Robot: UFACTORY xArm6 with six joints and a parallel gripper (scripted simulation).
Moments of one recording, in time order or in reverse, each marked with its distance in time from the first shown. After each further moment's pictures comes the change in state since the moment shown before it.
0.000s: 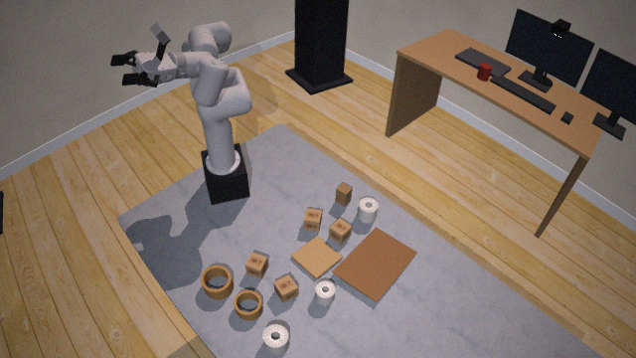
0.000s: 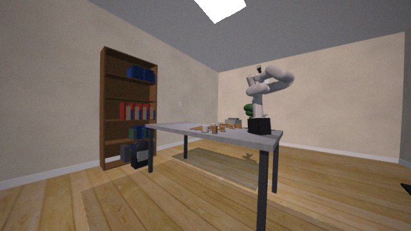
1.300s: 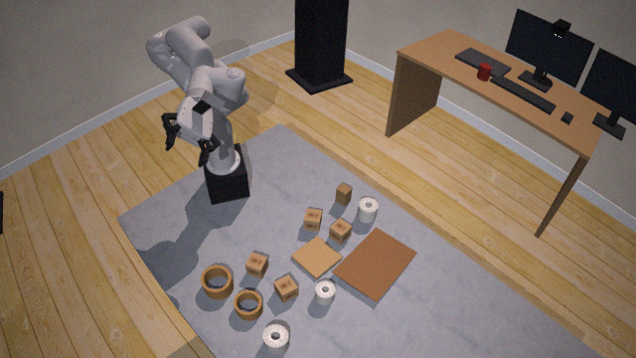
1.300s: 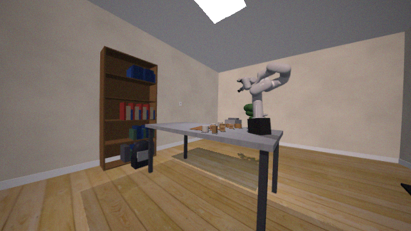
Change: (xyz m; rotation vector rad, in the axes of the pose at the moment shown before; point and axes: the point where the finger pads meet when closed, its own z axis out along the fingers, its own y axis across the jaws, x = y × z) arm -0.061 -0.274 -0.079 0.961 -0.054 -0.383
